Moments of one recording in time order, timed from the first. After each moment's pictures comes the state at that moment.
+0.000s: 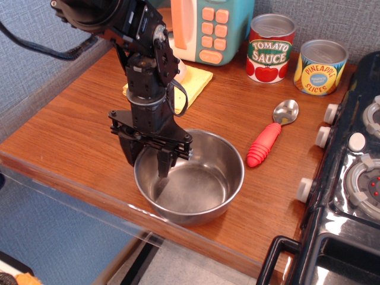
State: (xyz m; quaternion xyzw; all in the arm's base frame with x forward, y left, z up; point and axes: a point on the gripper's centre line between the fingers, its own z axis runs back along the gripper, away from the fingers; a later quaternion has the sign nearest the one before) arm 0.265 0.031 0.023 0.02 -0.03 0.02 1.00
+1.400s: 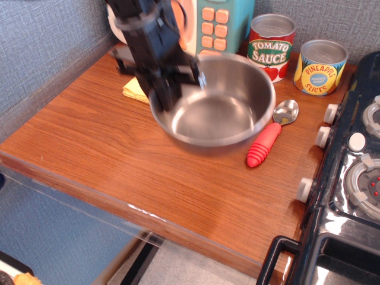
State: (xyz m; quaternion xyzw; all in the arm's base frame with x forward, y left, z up) arm 0.291 0.028 0.110 -0.08 -0.13 0.00 0.99
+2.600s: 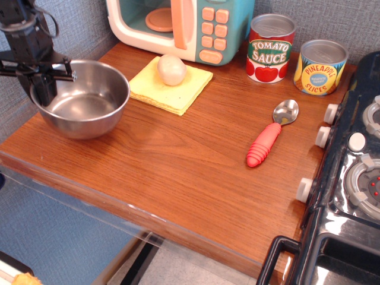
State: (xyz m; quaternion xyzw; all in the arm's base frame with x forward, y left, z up) arm 0.272 0.209 0.052 0.01 -0.02 0.15 0.99
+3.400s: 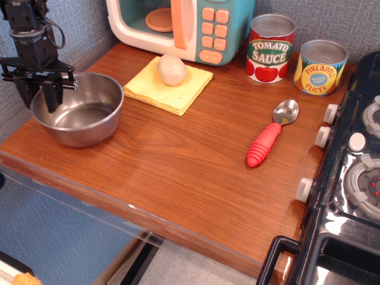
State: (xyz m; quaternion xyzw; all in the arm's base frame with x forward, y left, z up) arm 0.276 0.220 0.037 0.03 0.03 0.15 0.99
